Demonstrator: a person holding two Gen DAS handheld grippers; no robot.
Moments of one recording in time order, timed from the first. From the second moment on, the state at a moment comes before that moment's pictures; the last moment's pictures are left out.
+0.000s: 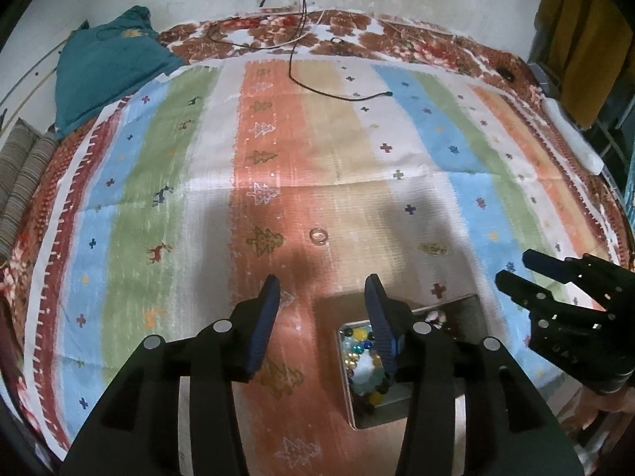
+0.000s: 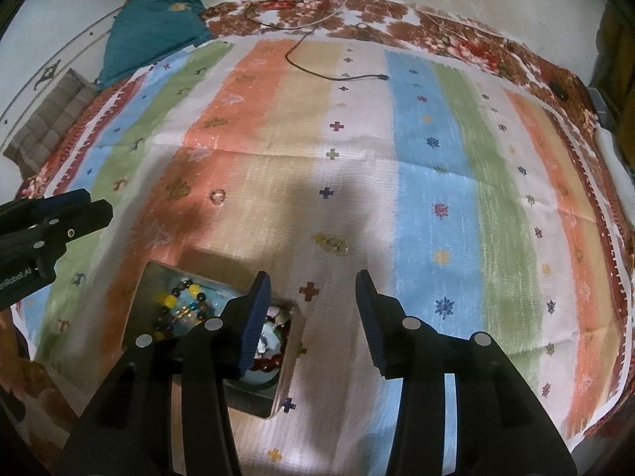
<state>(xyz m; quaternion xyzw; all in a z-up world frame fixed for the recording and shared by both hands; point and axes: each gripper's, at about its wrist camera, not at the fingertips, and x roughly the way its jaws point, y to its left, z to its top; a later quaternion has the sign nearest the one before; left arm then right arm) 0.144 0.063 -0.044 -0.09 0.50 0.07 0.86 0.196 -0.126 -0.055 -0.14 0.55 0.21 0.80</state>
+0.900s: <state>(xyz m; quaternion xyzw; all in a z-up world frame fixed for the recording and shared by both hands) 0.205 0.075 -0.085 -0.06 0.55 0.08 0.83 0.243 -0.115 -0.096 -0.14 0.60 0.20 0.76</state>
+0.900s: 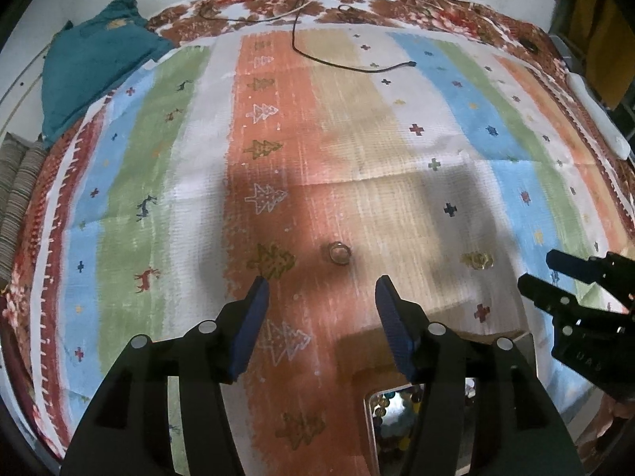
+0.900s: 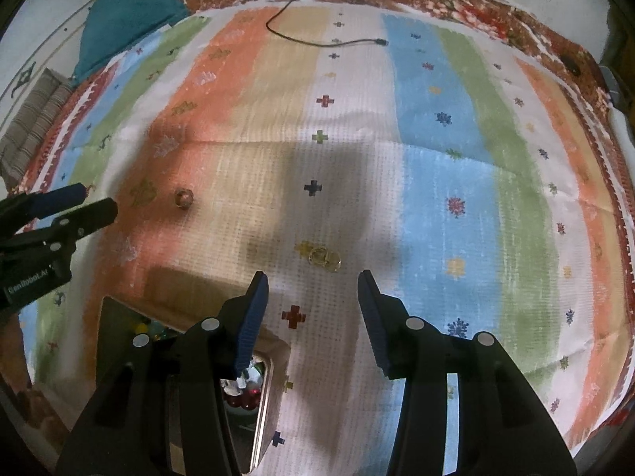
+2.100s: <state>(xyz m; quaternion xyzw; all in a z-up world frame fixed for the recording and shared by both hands) 0.260 0.075 -0.146 -0.05 0.61 0.05 0.79 0.275 -0.090 -0.157 -0.19 0.65 0.19 0.71</state>
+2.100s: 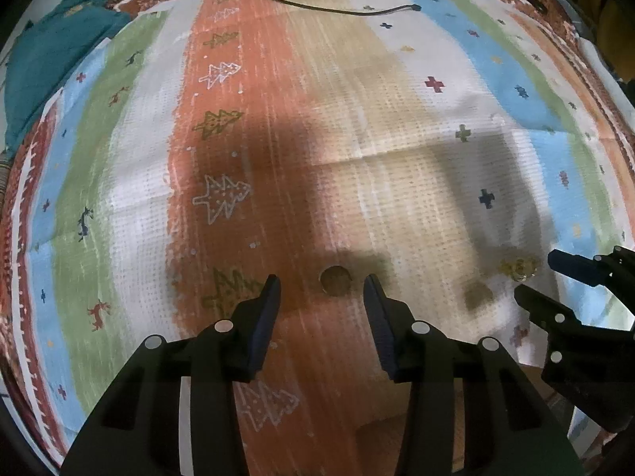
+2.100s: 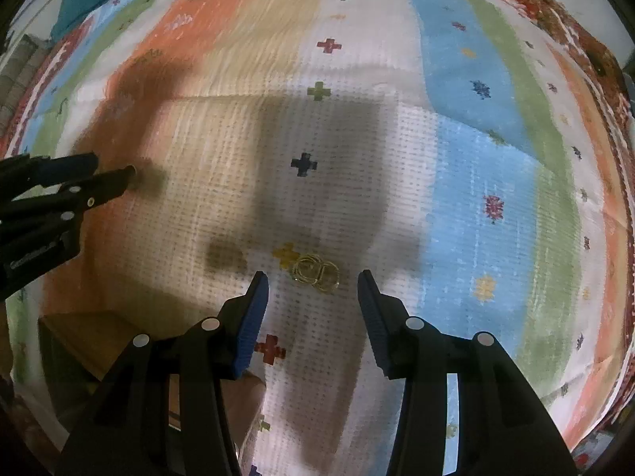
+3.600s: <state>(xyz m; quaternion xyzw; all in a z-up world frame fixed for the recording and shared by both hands) 0.226 0.054 -0.107 -0.05 0.57 0.03 0.82 0.259 -0.103 -0.133 -0.15 0.62 0.20 0.74</state>
